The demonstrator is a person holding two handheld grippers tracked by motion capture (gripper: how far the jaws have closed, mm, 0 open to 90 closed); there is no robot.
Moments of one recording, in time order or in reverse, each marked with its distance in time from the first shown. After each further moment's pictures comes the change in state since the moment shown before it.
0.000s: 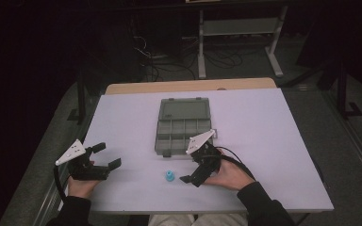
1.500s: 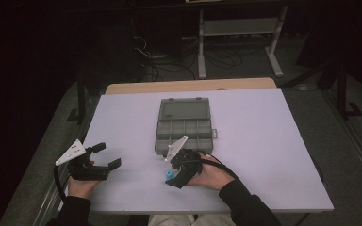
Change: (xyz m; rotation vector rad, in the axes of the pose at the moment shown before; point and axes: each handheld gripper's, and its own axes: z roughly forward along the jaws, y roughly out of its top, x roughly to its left) left arm 0.000 0.000 0.000 0.002 -0.001 0.002; right arm 0.015 0.026 0.049 0.125 0.029 -0.074
